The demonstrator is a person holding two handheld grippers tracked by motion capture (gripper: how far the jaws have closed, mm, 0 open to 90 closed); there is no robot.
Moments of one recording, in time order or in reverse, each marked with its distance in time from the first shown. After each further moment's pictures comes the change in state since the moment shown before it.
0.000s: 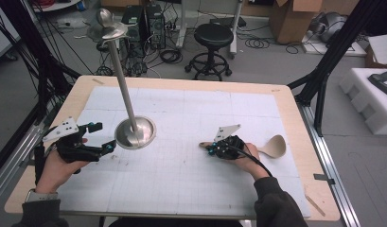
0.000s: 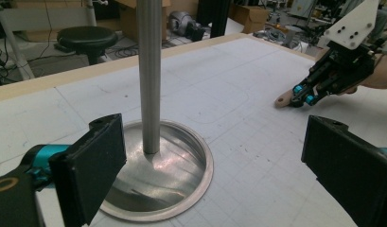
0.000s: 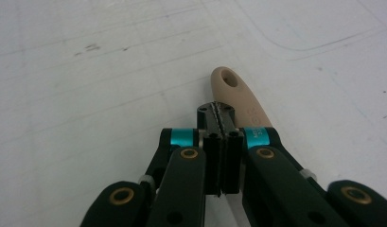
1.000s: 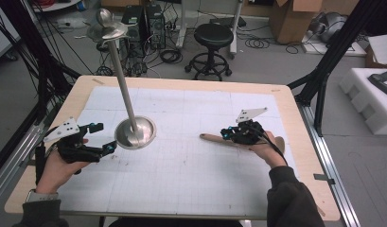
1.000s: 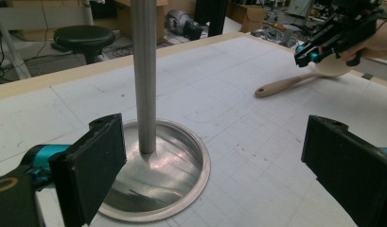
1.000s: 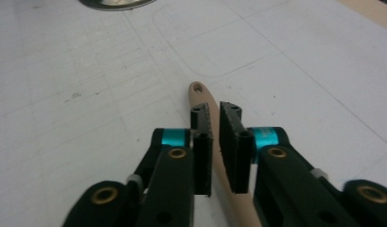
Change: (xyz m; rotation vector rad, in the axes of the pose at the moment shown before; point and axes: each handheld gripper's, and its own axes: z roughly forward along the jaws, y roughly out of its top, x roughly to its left) left arm -0.001 0.000 0.001 0.007 -0.009 0.001; right arm -0.046 0.000 -0.059 -0.114 0.002 0.145
